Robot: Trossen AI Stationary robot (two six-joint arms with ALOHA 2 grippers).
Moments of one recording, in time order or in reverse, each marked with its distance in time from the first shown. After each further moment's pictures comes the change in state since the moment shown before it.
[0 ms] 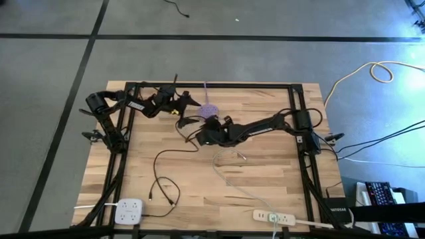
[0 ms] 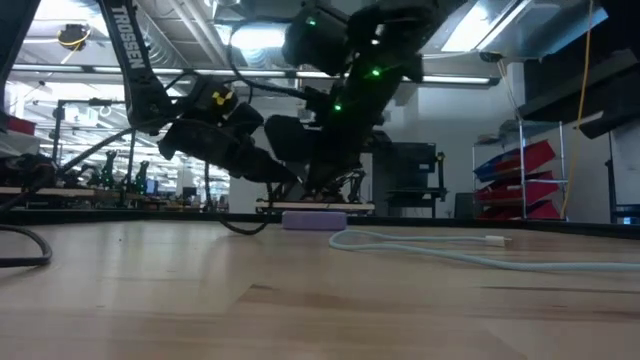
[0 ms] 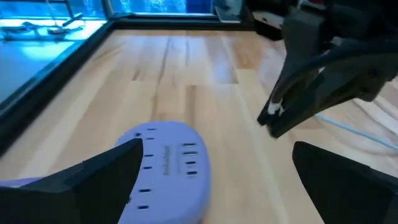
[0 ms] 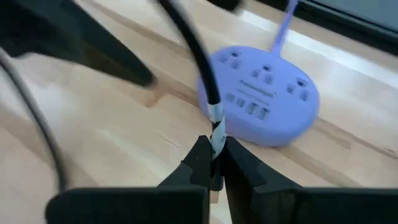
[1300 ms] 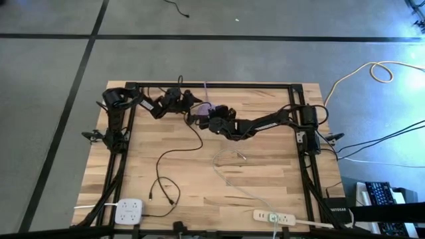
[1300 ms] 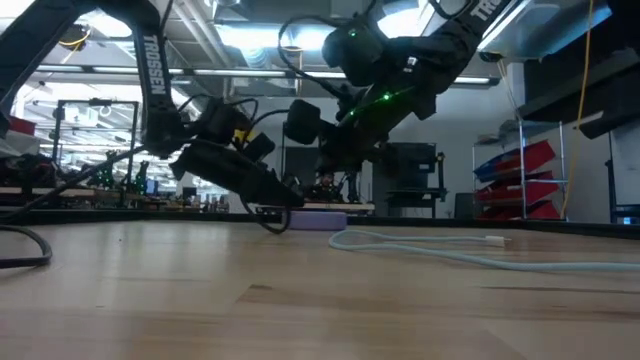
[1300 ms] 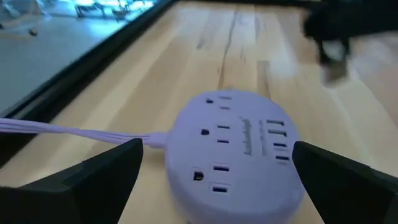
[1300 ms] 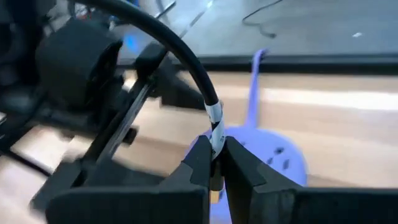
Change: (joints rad) left arm -0.026 0.201 0.088 0.072 -0.249 -0.052; right arm -0.077 -0.062 -0.217 0.548 0.131 0.017
